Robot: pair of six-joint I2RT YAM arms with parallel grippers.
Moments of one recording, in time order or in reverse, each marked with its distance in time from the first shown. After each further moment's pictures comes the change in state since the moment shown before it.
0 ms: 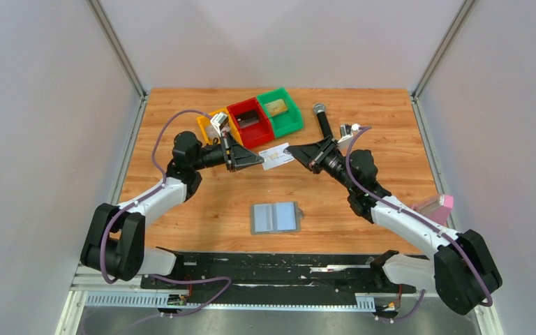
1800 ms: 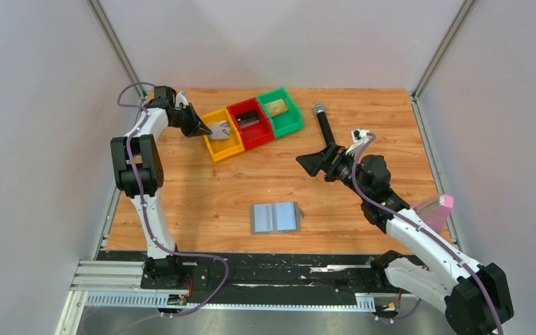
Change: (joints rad) left arm 0.417 0.777 1.000 -1.268 -0.344 0.839; right arm -0.061 -0.215 -0.031 -0.328 0.037 -0.502
